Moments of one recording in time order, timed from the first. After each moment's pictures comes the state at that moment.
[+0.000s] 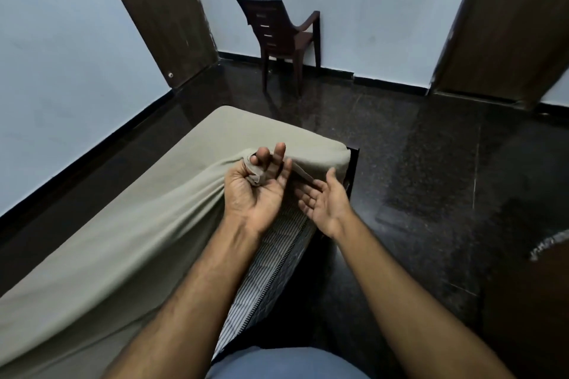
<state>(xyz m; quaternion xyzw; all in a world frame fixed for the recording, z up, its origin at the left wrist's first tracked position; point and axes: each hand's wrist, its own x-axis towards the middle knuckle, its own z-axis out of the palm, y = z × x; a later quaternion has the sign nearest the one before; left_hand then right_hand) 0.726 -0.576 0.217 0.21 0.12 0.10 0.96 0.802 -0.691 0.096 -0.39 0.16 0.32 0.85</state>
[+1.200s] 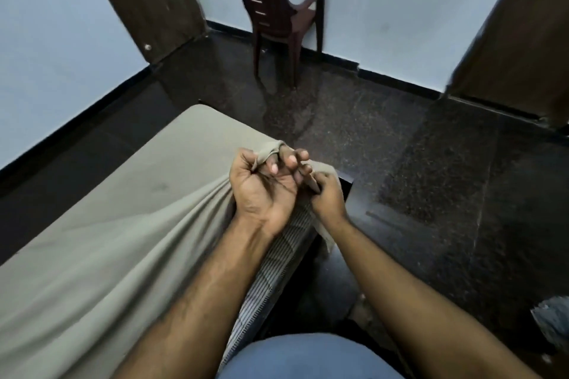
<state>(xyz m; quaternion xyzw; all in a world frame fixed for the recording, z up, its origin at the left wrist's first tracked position) 1.032 -0.590 0.194 0.30 0.09 0.11 0.94 1.128 -0.689 0.010 -0.85 -0.08 0.07 0.51</state>
